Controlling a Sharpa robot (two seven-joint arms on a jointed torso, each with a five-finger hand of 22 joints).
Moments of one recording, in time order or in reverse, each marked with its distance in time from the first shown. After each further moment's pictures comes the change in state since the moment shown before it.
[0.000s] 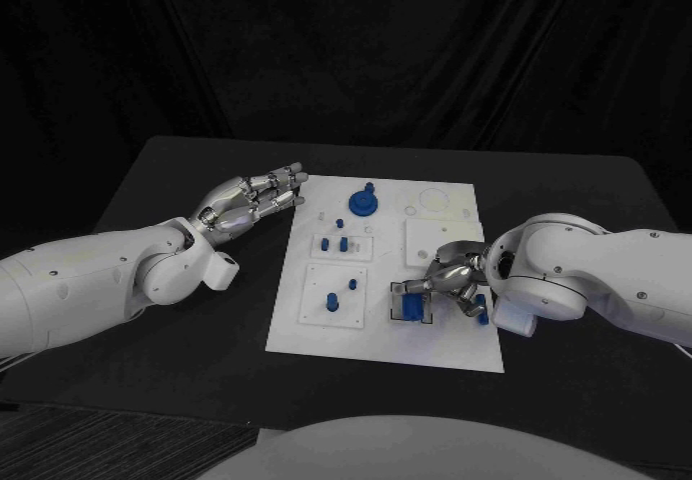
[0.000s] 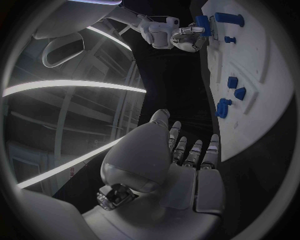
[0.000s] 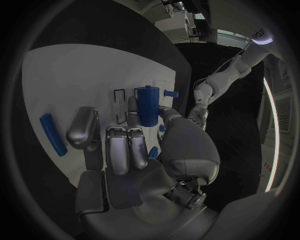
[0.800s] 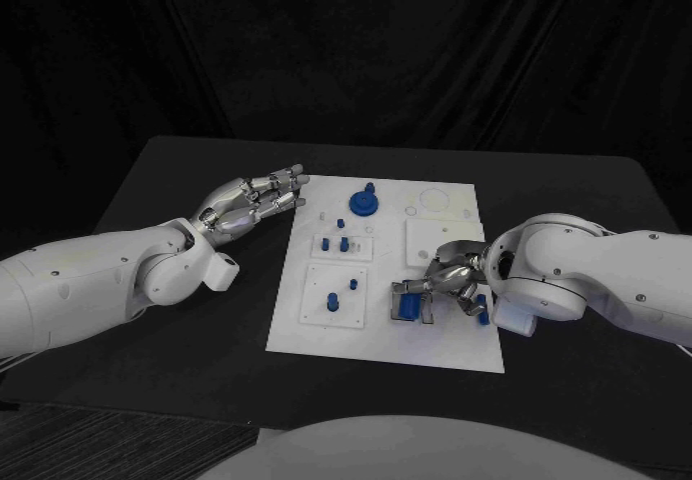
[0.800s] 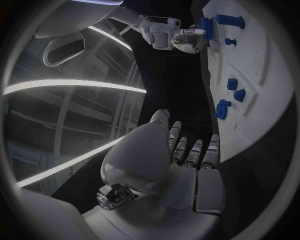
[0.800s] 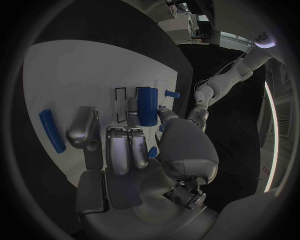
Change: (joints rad) left arm -0.003 0.000 0.000 -0.002 0.000 0.011 0.000; left_hand 0.003 0.003 0.000 0.000 0.011 0.007 0.007 0.000 0.000 -0.005 0.006 0.000 0.000 0.005 0.005 0.000 0.000 0.000 0.000 0.000 0.000 -0.001; right arm 0.000 0.004 0.000 0.000 -0.027 0.000 -0.001; right_hand -0.024 0.024 0.006 0.037 -0.235 -0.013 -0.002 0.000 0.019 0.000 0.000 0.000 0.000 0.000 0.000 0.000 0.000 0.000 0.006 0.006 -0.010 0.000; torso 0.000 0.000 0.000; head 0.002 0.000
